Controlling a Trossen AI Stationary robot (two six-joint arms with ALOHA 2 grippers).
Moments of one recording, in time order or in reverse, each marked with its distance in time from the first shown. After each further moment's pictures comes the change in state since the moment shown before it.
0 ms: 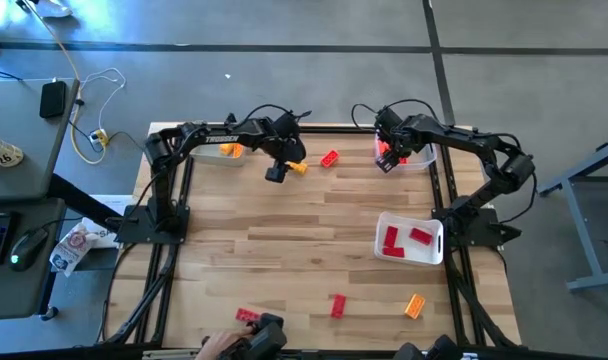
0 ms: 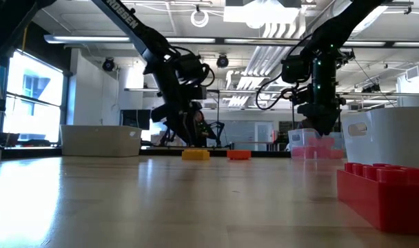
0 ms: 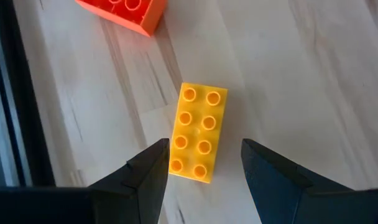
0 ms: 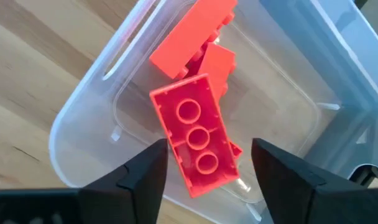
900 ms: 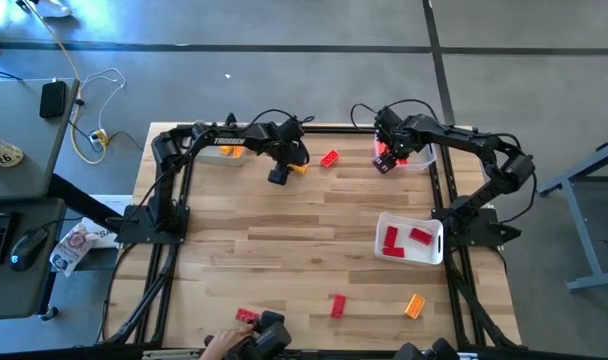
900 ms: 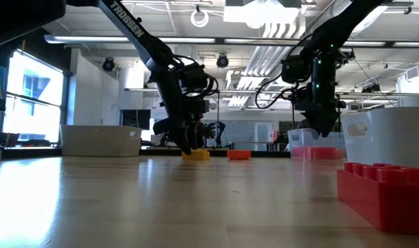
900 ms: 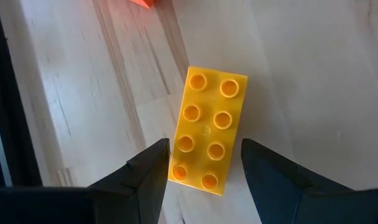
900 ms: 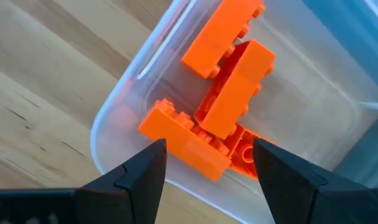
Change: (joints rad) left arm -0.014 0.073 0.001 0.053 -0.078 -0.015; right arm 0.000 0.000 0.000 -0.003 -0.110 0.049
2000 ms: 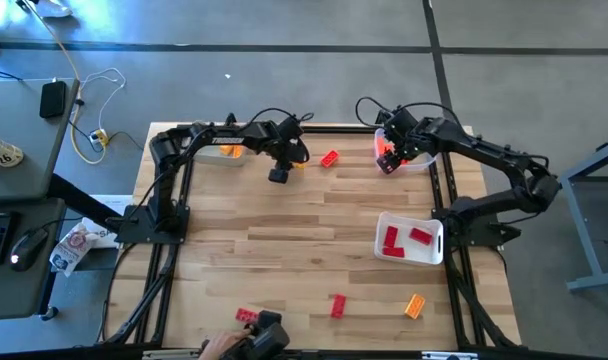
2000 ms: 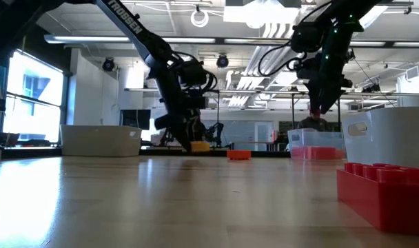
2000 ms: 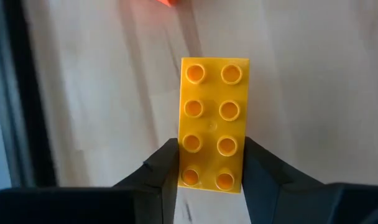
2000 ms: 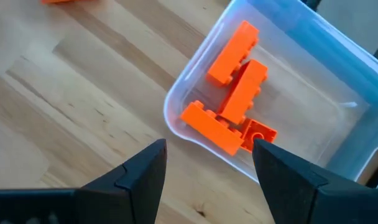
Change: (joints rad) left arm 0.002 -0.026 0.004 -0.021 -0.018 -0.067; right arm 0.086 -0.249 0.000 -0.072 -0.026 0.083
